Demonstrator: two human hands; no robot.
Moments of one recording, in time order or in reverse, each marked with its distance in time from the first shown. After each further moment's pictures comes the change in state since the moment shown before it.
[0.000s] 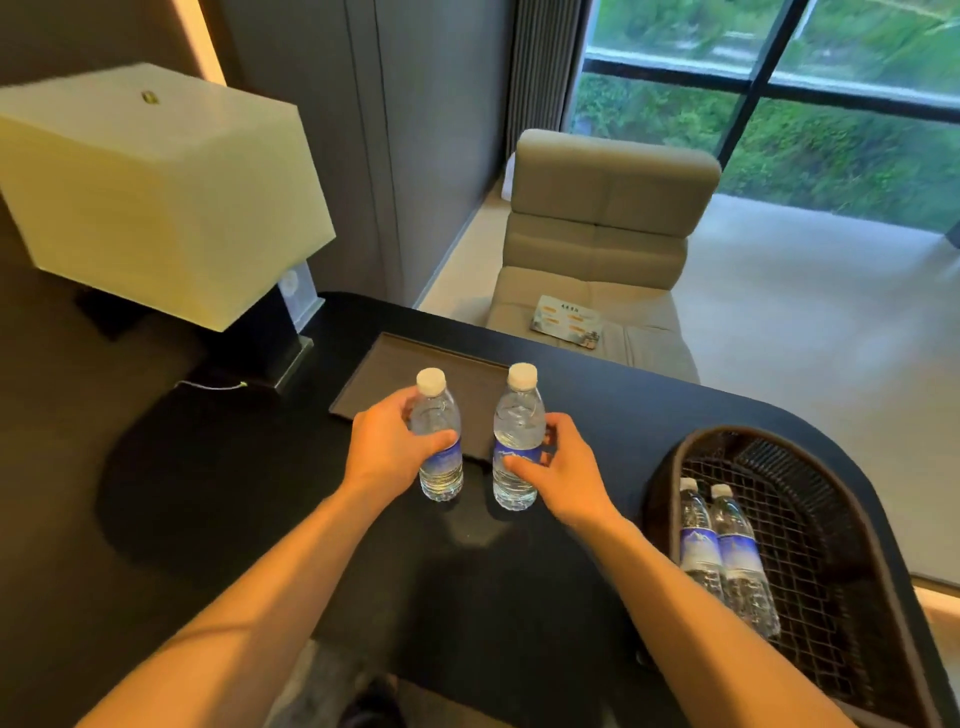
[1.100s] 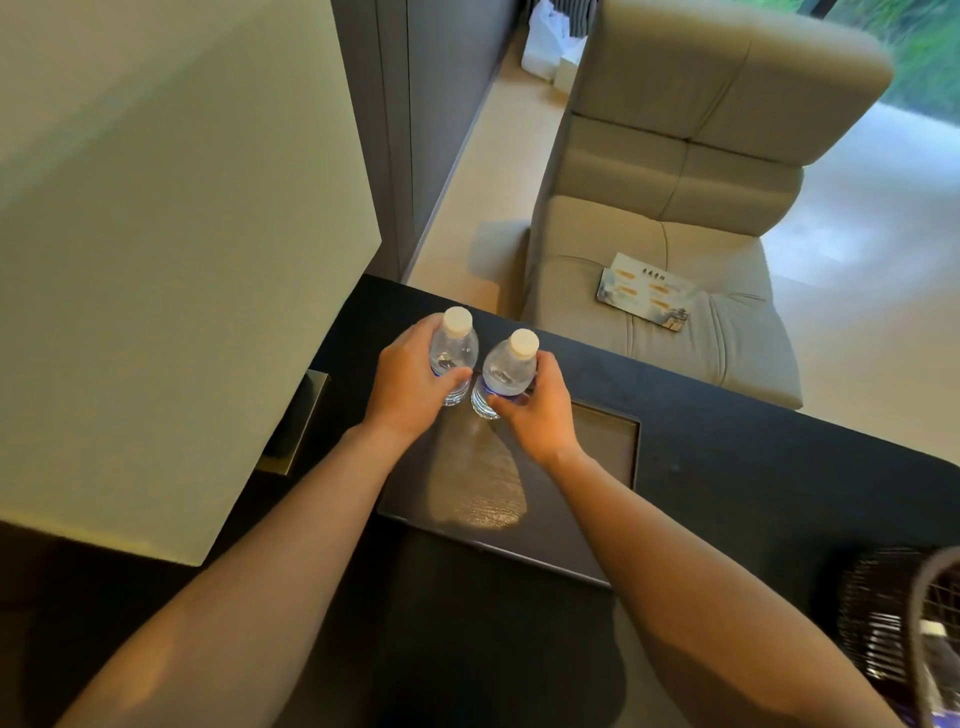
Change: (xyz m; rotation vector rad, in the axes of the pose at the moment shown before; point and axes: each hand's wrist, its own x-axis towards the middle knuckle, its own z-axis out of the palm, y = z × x) left_hand 0.382 -0.139 -0.018 0.014 -0.104 0.109; right_hand 0.369 0.016 0.216 -0.108 0.120 0.129
